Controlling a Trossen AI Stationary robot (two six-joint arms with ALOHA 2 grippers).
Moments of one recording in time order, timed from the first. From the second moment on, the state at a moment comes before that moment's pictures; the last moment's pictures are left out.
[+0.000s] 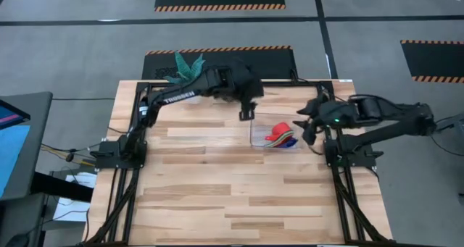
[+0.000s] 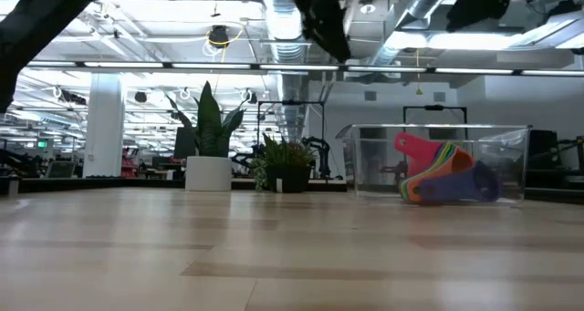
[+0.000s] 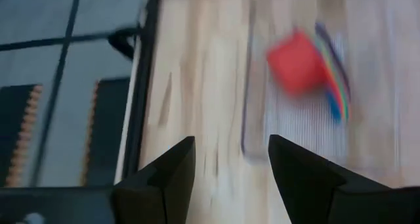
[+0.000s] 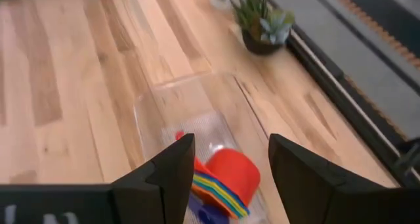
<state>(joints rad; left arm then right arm) 0.24 2.15 2.35 -1.08 -0.12 0.29 0.06 0.83 1.05 -0.95 0.43 0.31</state>
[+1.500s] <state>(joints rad) 0.17 1.43 1.26 -0.71 -0.39 -0.03 -0.30 1.18 0.99 -1.01 0.05 -0.26</state>
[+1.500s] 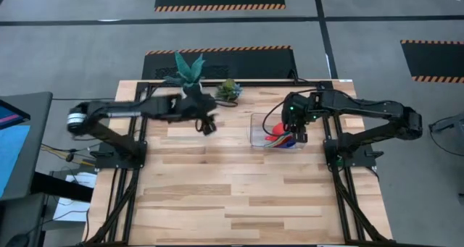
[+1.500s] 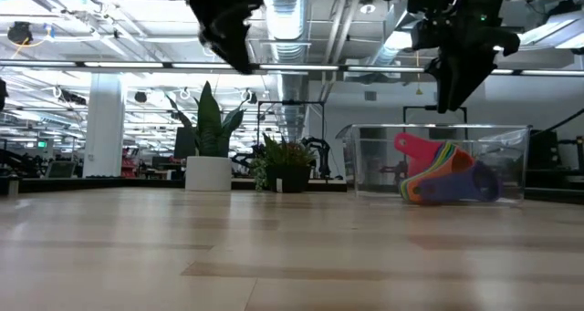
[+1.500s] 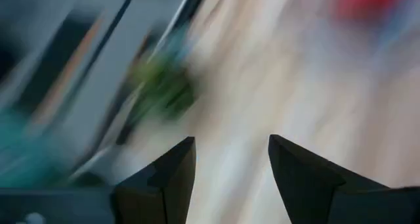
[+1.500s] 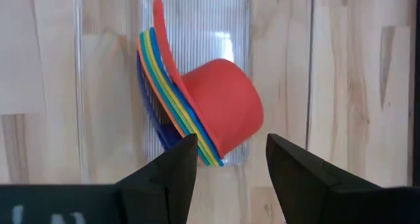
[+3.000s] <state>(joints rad) 0.15 1.75 1.16 0.13 -0.05 0.04 -0.24 1.24 0.76 -0.71 0.10 -0.40</state>
